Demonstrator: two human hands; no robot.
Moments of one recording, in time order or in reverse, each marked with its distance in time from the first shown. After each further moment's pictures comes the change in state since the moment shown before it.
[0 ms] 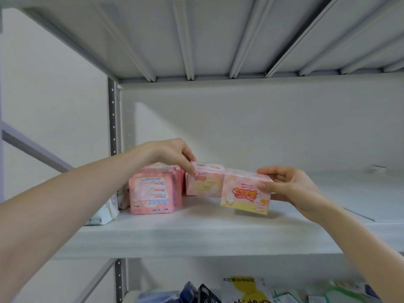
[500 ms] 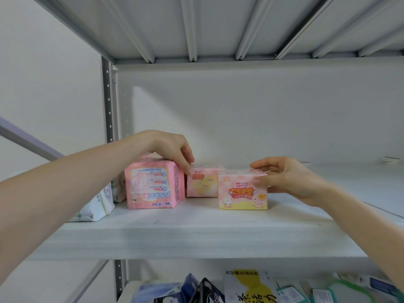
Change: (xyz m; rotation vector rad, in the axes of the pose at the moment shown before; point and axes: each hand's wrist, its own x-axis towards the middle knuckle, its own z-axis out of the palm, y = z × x) left_hand 0.033 -0.028 0.003 0.221 -0.171 -0.071; right_hand 0.040 0.012 0.015 -0.130 -0.126 0.153
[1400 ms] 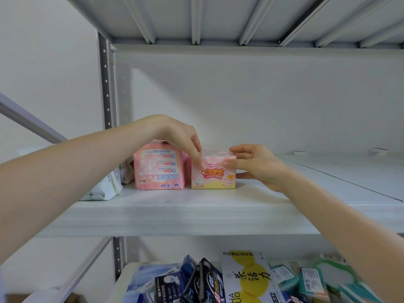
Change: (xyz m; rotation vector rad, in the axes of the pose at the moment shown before) left_hand -0.021 0.015 0.010 0.091 -0.073 0.030; right_hand 0.017 -0.012 0.074 0.019 0.065 0.040
